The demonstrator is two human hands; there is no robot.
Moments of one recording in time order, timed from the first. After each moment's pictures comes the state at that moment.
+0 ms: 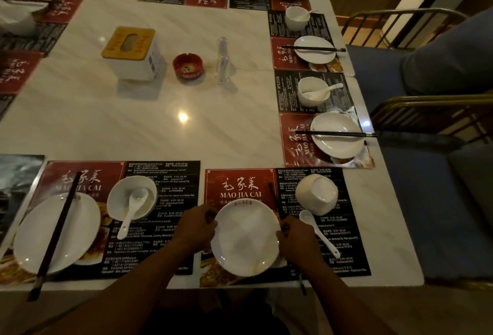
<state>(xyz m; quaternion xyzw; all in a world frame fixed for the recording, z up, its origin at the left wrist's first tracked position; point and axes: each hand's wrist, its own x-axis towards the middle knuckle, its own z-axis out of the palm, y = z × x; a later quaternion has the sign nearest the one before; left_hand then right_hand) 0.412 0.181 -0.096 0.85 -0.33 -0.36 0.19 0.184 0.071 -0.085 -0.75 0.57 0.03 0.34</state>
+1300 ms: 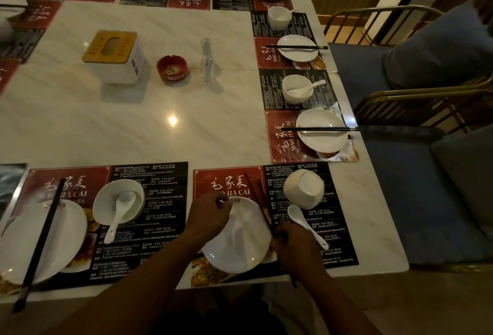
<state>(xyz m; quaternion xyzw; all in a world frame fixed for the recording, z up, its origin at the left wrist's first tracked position) 0.379 0.143 -0.074 0.83 -0.34 -0.34 0.29 0.153 0.087 -0.072 -0.76 0.55 0.00 0.34</state>
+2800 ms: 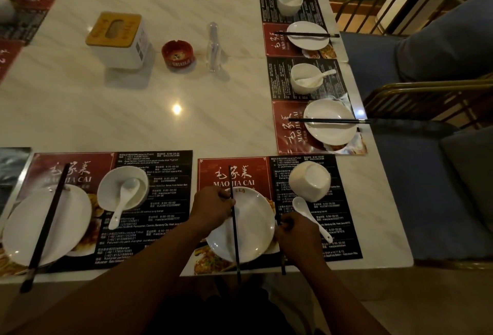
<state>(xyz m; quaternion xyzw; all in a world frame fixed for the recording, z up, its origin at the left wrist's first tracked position) 0.377 0.142 -0.083 0.81 -0.23 -0.43 0.32 0.163 0.087 -0.074 -0.69 0.62 -0.02 0.38</state>
